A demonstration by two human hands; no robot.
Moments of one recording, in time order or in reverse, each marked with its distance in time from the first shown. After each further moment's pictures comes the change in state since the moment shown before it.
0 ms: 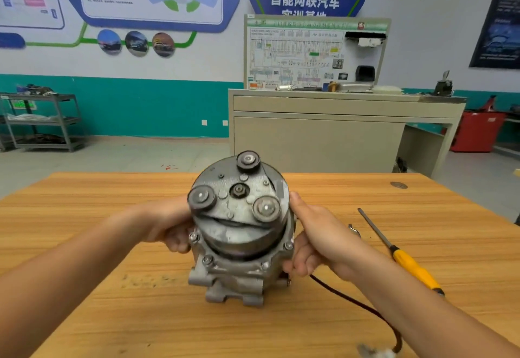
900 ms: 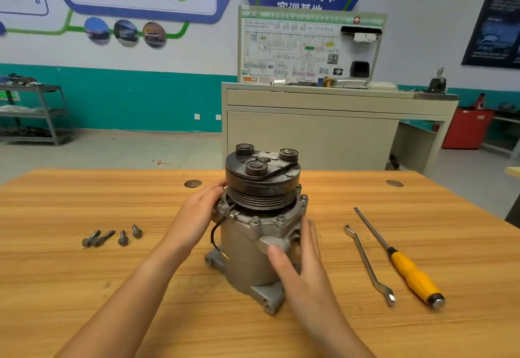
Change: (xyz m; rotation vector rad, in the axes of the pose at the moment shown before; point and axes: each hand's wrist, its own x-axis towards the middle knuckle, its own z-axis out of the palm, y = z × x) left_hand 0.046 0.001 0.051 -0.280 0.521 0.475; right_hand -0.010 0.054 0.041 -0.134 0.385 -0.182
